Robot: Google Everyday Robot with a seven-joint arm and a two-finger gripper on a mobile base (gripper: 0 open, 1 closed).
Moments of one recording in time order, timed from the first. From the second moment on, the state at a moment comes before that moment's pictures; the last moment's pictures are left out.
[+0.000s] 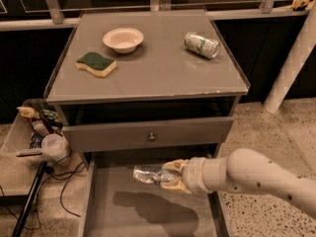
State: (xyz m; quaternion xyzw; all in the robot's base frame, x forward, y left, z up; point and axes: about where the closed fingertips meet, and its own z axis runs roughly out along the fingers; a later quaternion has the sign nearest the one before) arm 0.450 -0.046 0.607 -0.61 0.67 0.18 0.39
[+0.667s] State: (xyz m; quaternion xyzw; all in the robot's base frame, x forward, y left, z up) arm 0.470 -0.098 0.725 -0.57 0.68 0.18 0.43
